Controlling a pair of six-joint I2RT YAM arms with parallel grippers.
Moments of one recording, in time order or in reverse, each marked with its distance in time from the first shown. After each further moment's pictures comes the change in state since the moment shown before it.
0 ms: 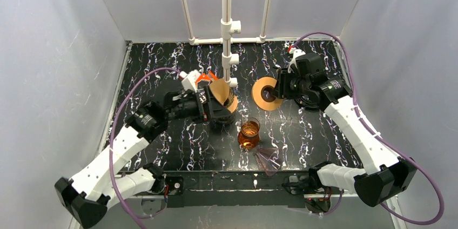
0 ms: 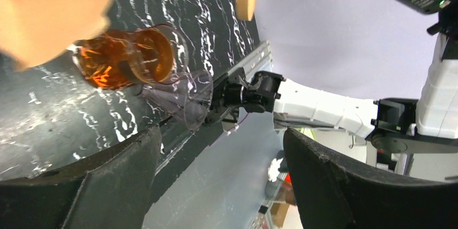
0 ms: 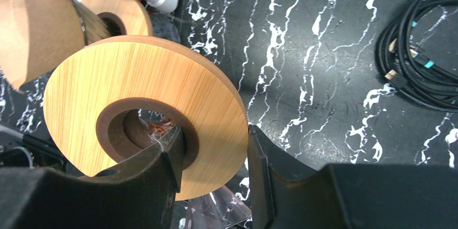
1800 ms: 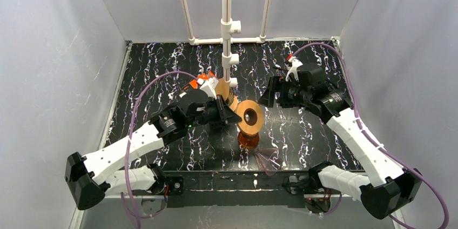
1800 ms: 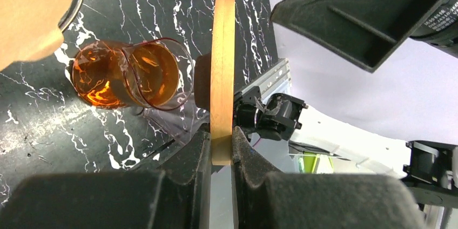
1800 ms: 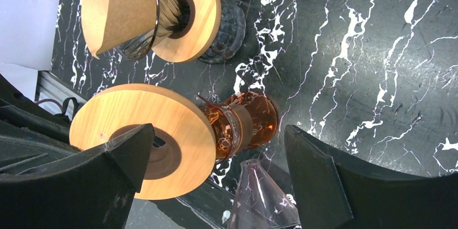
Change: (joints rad) left arm -0.303 0.178 -0.028 0.212 -0.344 -0.102; right arm 0.037 -0.111 -0.158 0.133 -0.196 0.138
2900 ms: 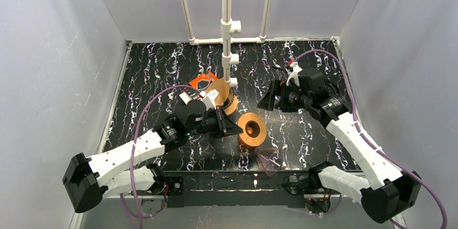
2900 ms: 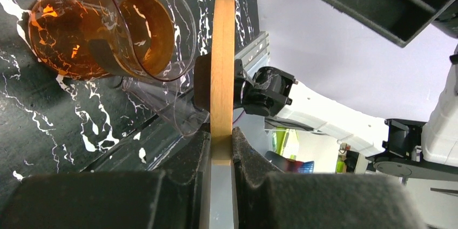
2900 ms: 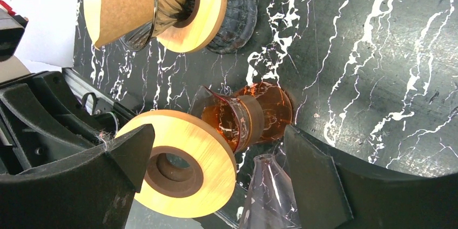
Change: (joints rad) left arm 0.000 -0.061 -0.225 0.190 0.148 -0.130; right arm -0.023 -0.043 -0.098 0.058 -0.066 0.064
